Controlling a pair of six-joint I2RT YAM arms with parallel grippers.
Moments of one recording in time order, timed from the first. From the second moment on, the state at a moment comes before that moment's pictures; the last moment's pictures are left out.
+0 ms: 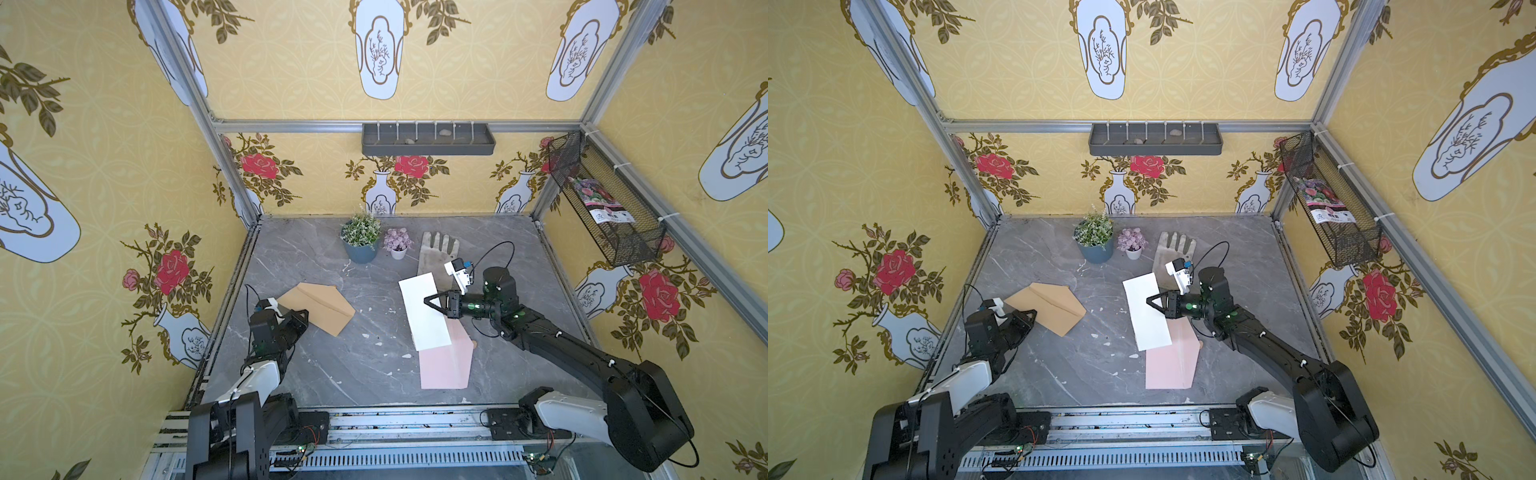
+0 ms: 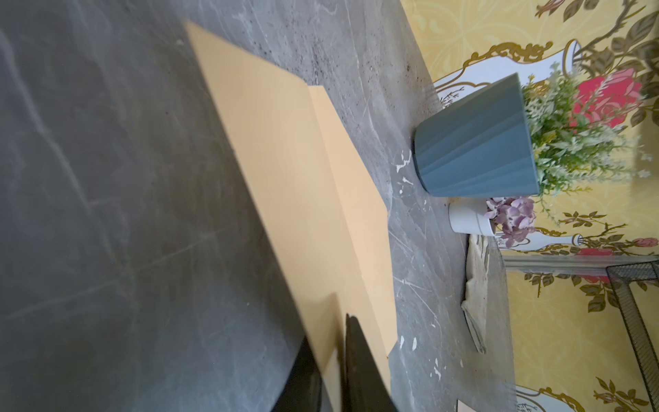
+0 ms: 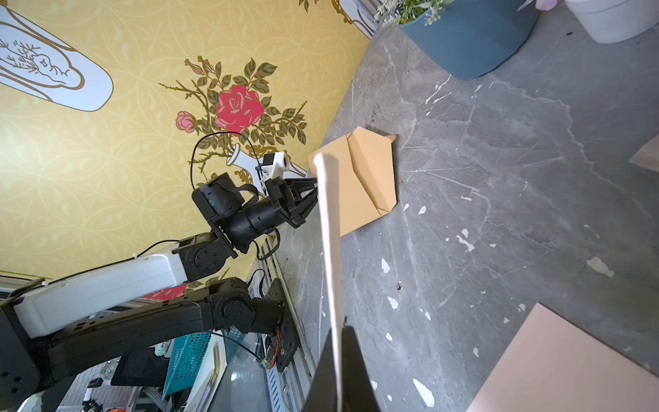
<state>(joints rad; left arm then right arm) 0.19 1.04 0.16 0.31 0.38 -0.80 0.54 1.20 0.60 0.19 -0.79 0.62</state>
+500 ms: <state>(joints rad) 0.21 1.05 0.15 0.23 0.32 -0.81 0.57 1.25 0.62 0.23 -0.78 0.63</state>
